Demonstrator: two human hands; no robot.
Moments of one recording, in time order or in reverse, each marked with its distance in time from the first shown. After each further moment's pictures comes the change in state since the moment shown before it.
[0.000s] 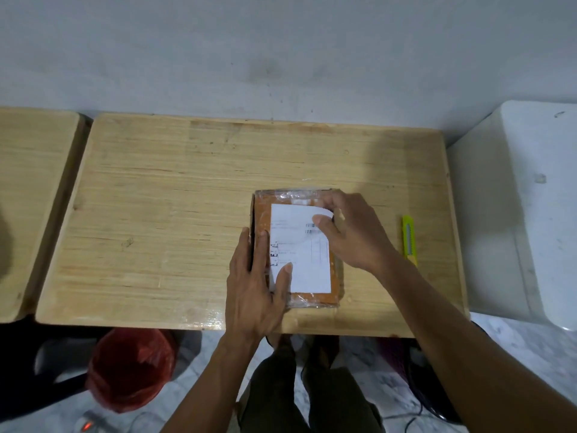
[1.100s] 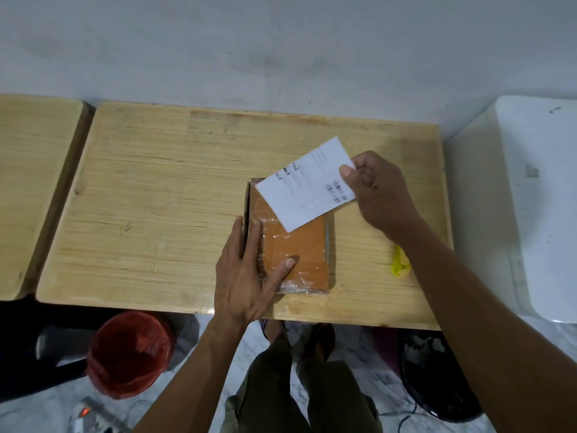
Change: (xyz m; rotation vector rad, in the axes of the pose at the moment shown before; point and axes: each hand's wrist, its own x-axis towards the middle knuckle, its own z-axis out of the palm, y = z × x) left_hand -0.003 0.011 -0.012 0.055 0.027 -0.003; right_hand 0.015 0.018 -0.042 0.403 0.159 0.080
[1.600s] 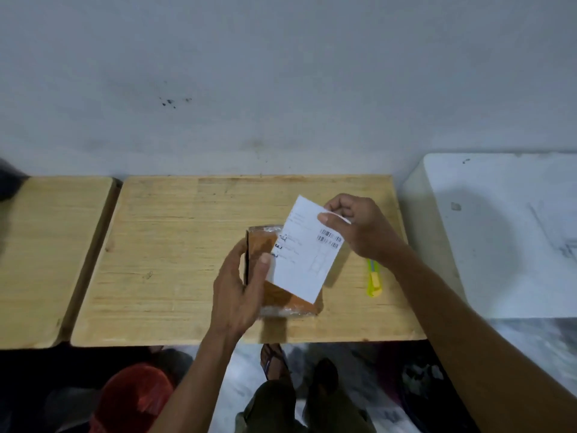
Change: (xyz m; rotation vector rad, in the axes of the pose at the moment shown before) left_hand 0.000 0.090 -0.101 -0.506 -0.018 -0.214; right_hand -0.036 -0.080 -0.049 0.010 -0.113 -0.022
